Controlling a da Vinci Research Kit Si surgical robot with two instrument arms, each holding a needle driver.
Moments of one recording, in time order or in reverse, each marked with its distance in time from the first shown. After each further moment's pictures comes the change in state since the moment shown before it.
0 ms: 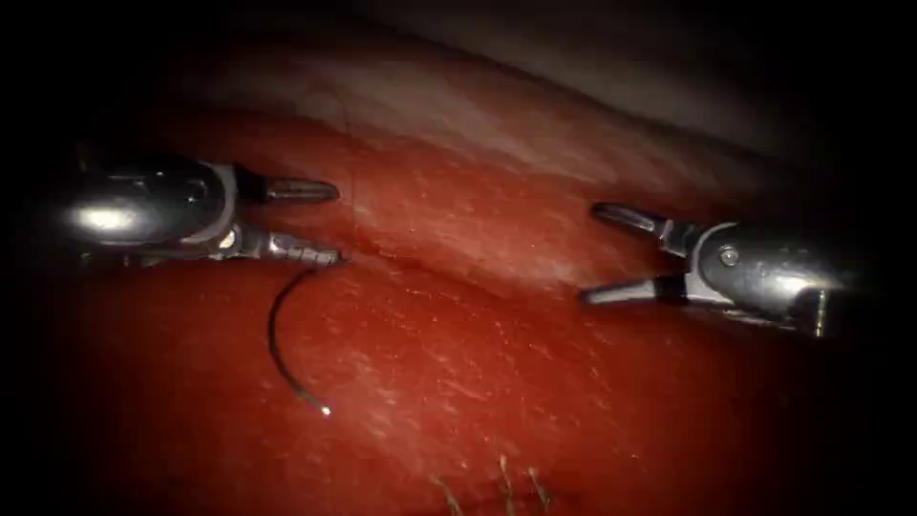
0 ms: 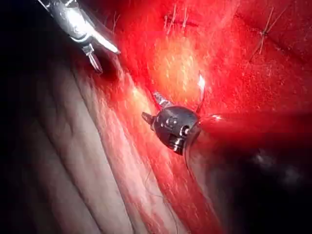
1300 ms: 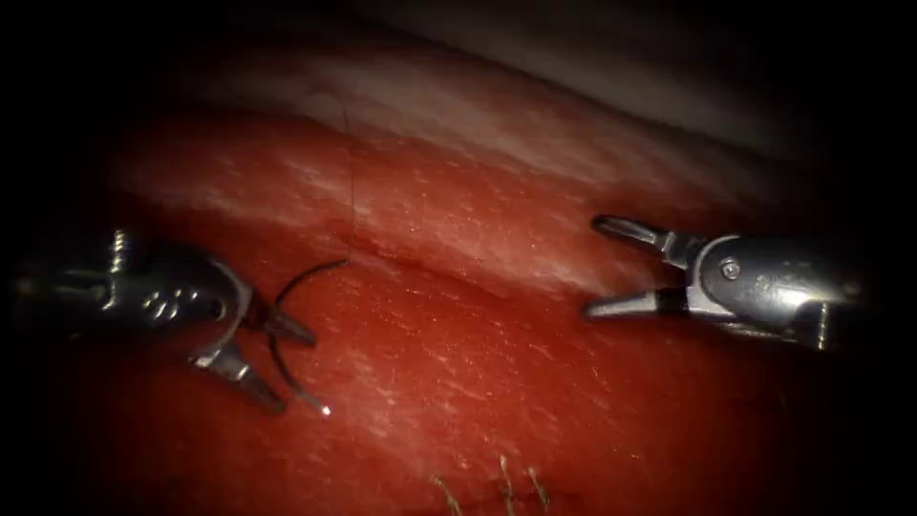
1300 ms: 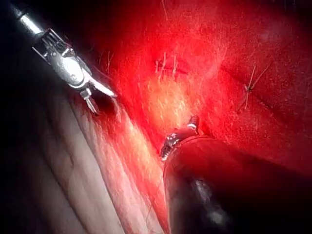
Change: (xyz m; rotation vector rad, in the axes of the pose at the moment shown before) right arm 0.000 0.000 0.000 0.001 0.002 -0.006; left arm 0.000 0.006 0.001 -0.502 -0.502 0.331
